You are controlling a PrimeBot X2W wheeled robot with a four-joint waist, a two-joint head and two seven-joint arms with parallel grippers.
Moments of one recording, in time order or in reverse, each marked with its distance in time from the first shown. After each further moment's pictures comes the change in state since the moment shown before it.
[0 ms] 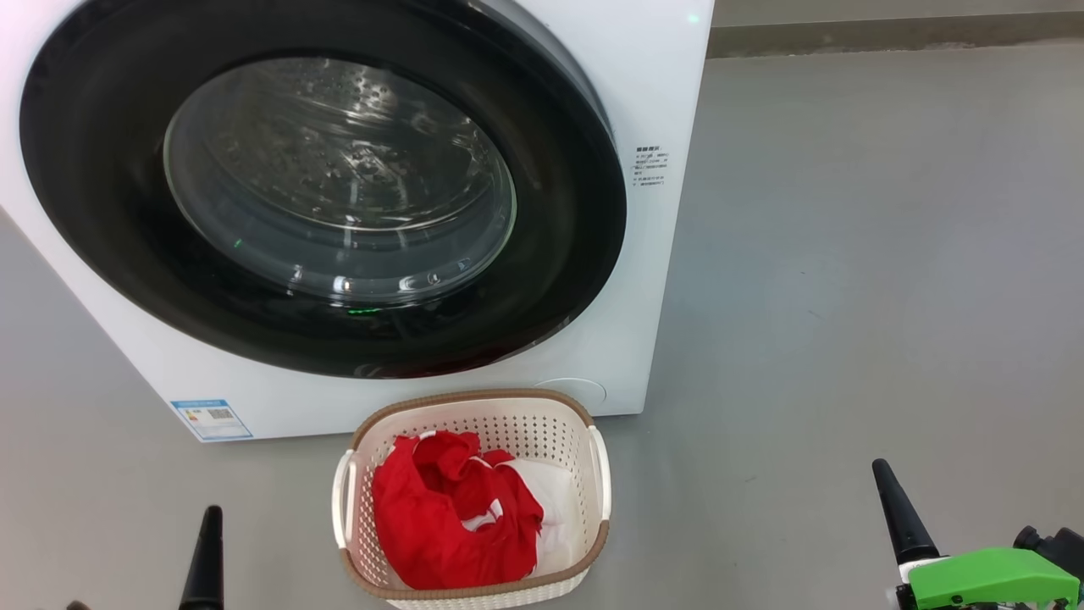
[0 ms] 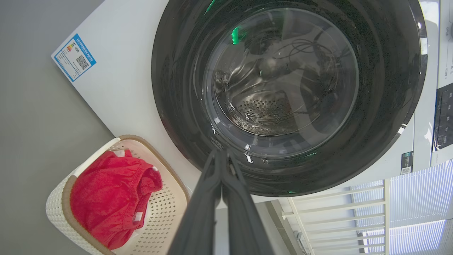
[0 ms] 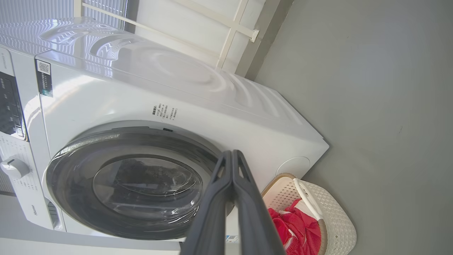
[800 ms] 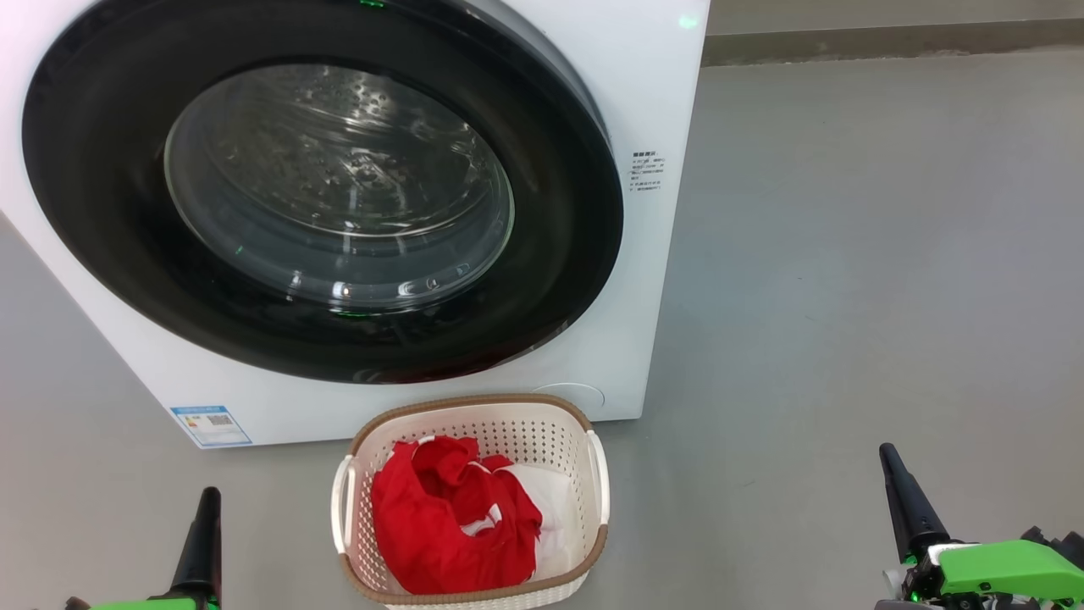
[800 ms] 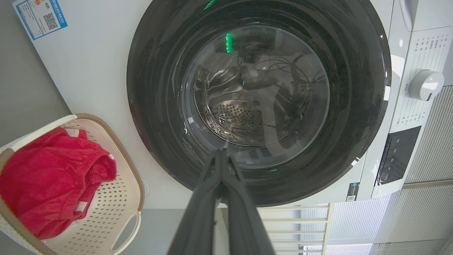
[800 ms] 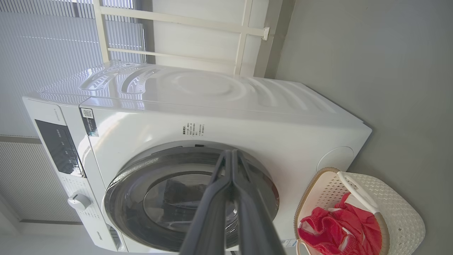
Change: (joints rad) left arm -0.035 -0.009 0.022 -0.003 -0.249 0.000 0.069; right arm -0.015 0.014 -0.031 -0.021 0.245 -0.001 0.069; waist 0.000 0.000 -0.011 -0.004
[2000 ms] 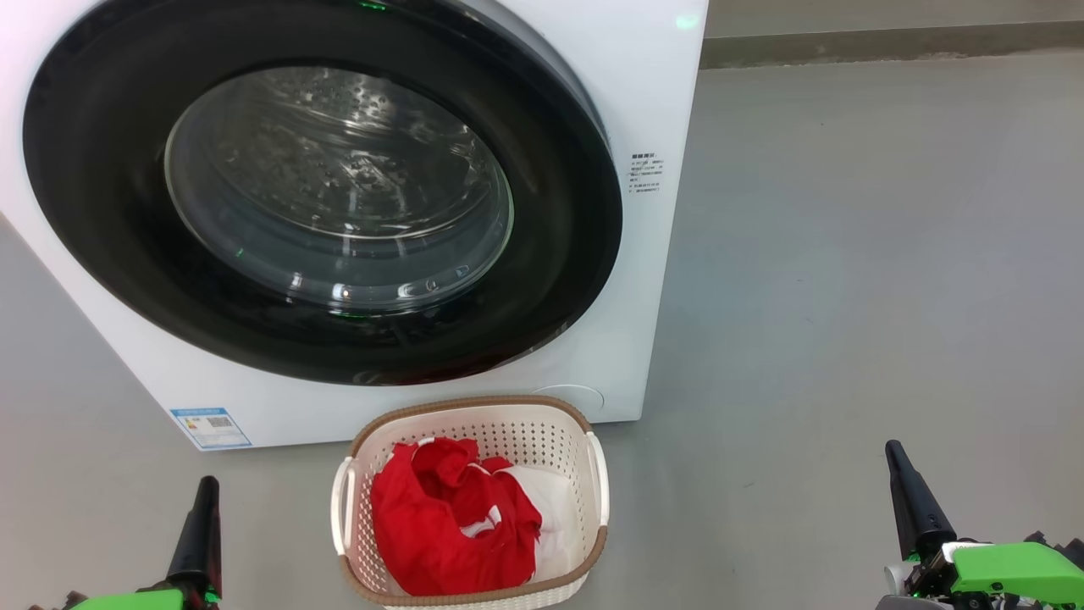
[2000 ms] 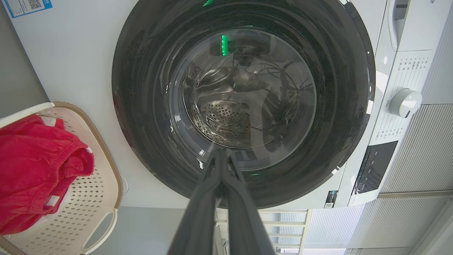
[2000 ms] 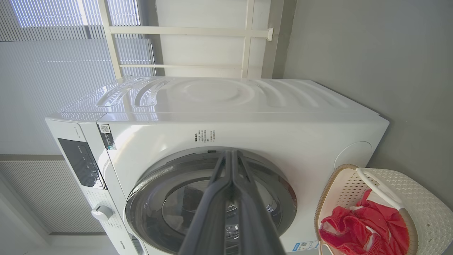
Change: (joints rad) left arm -0.018 -0.005 0.010 -0.001 -0.102 0.000 0.026; right arm 0.000 0.011 -0.020 -0.010 0.102 0.000 0.021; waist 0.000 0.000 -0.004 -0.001
